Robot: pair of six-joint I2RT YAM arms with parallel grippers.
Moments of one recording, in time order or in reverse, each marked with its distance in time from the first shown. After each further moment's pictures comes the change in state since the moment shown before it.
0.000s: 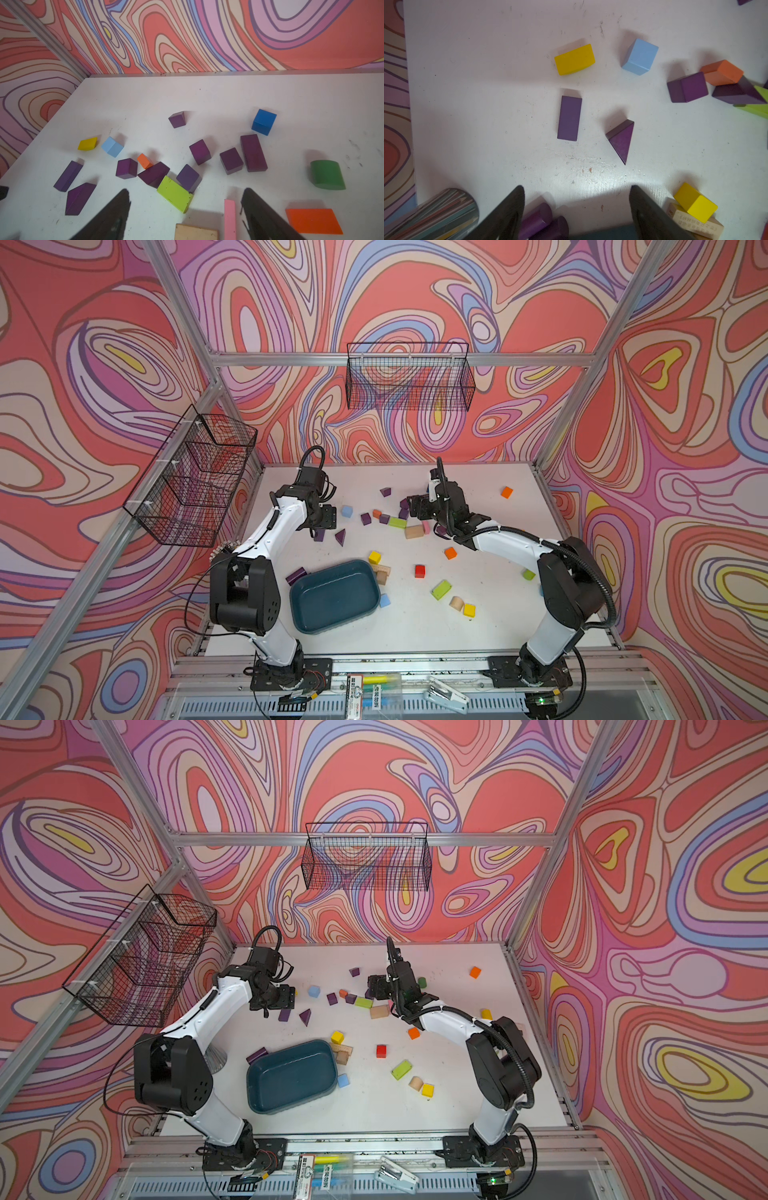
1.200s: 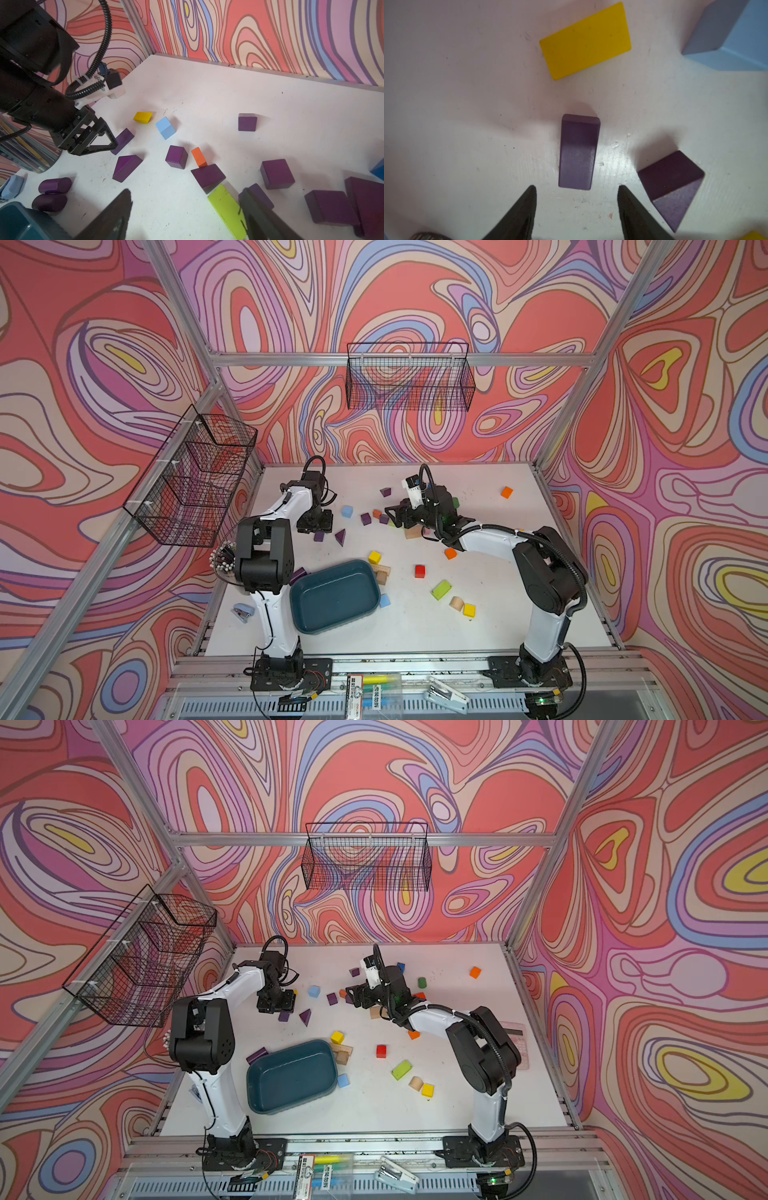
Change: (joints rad) left arm 0.068 0.329 0.142 -0.025 0.043 0.098; right arm 0.032 0.145 0.030 0.186 -0.317 -0.124
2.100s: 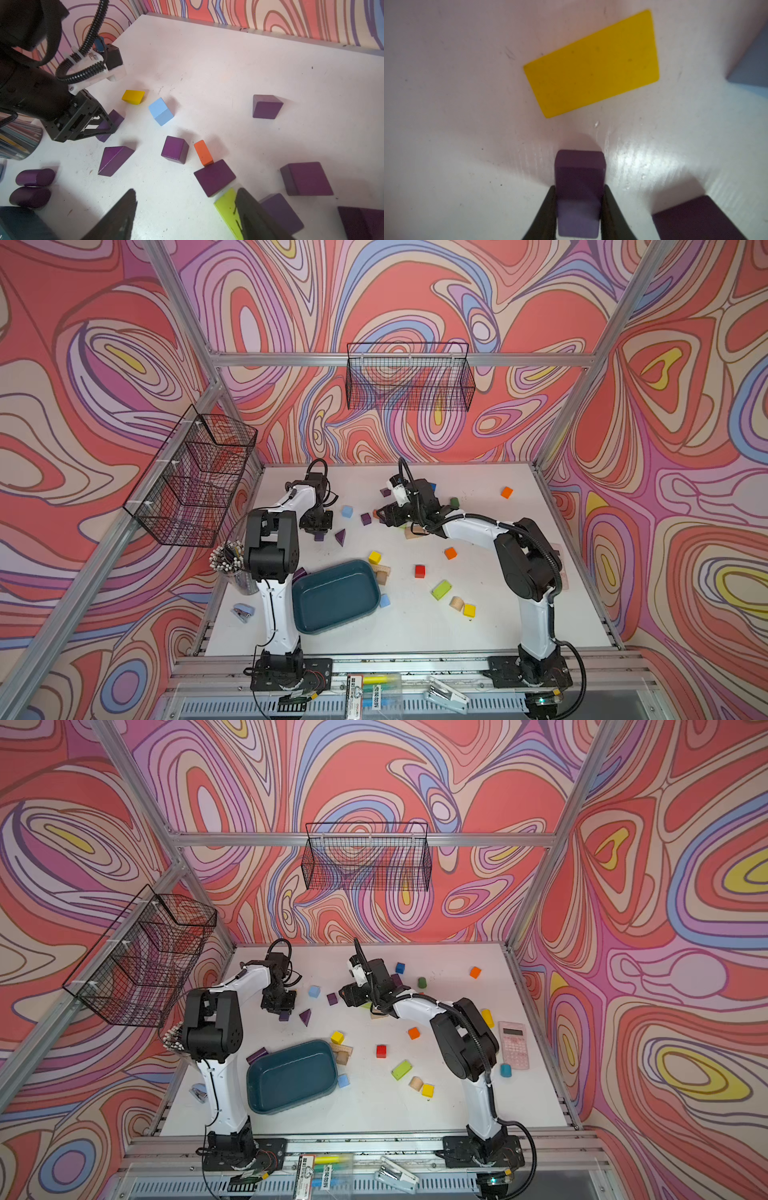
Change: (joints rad) left arm 0.006 0.123 0.079 -0.001 -0.010 0.000; right arm 0.029 0.165 0.262 -0.281 0.009 -0.040
